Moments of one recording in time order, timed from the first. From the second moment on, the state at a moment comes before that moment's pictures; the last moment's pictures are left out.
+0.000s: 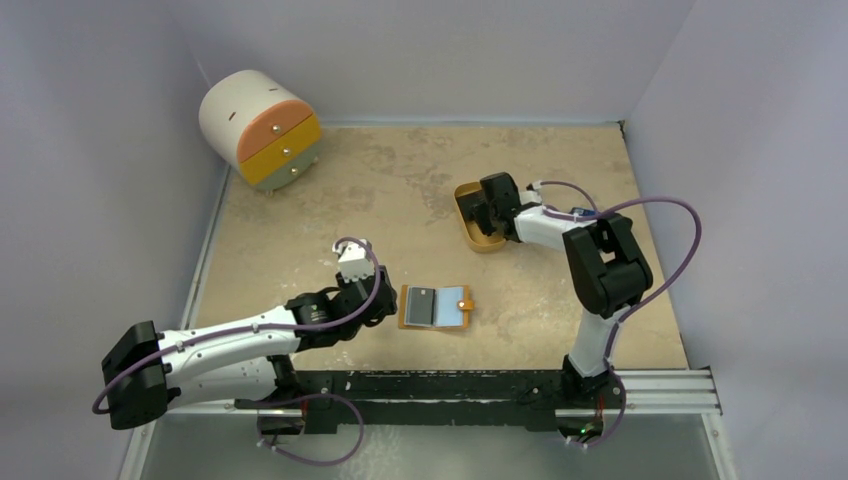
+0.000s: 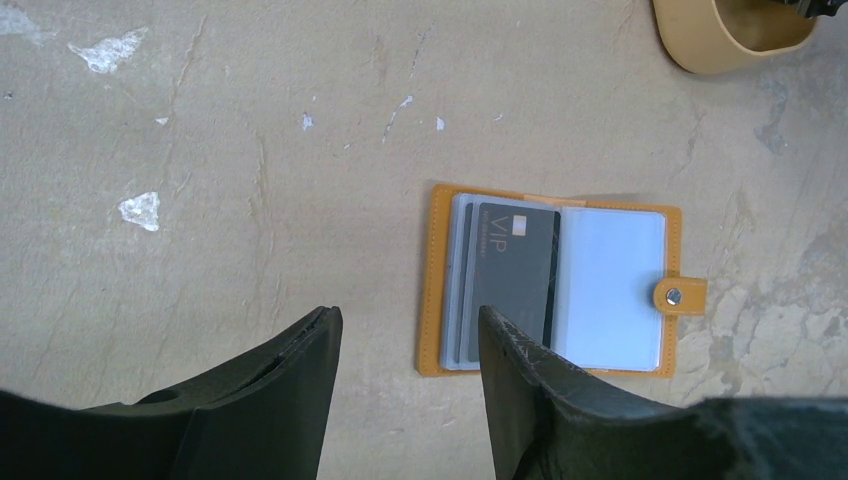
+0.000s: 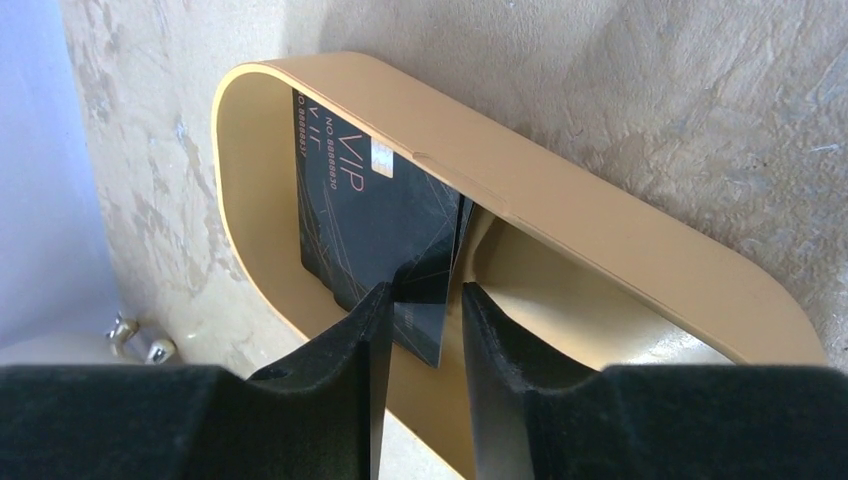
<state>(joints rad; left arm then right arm) -1.08 1.02 0.57 -0.38 -0.62 -1.01 0.42 1.86 1.07 -0.09 0.29 1.46</state>
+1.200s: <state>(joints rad) -1.08 1.02 0.57 -0.38 -0.61 -1.02 0.42 1.68 1.03 -0.09 0.31 1.37</state>
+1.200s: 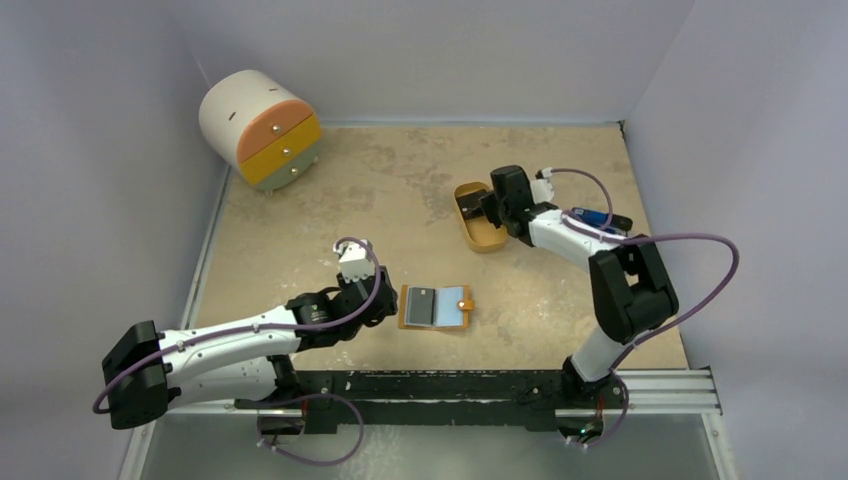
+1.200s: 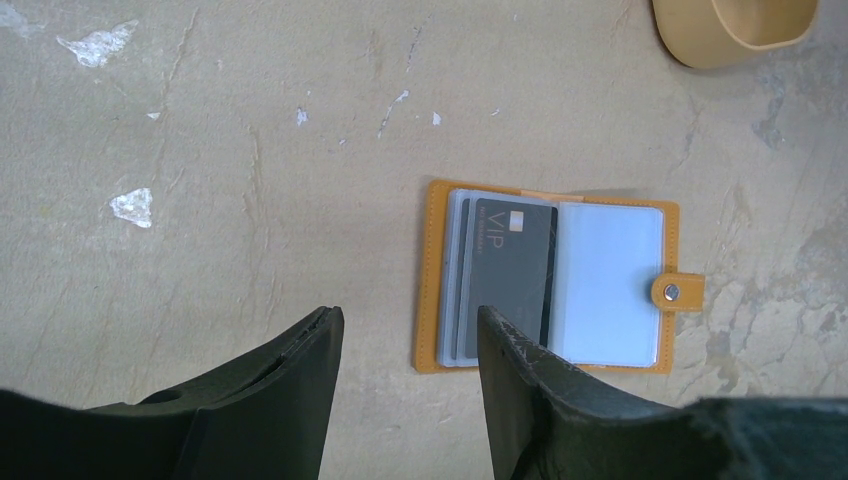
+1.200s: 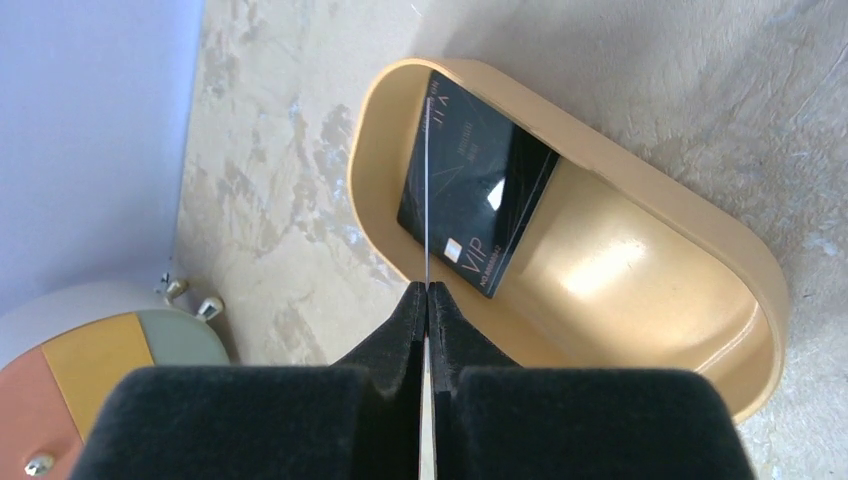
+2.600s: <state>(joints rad) -1.13 1.51 0.79 -0.06 -0.34 -0.89 0.58 0.69 0.60 -0.69 -0.14 0.74</state>
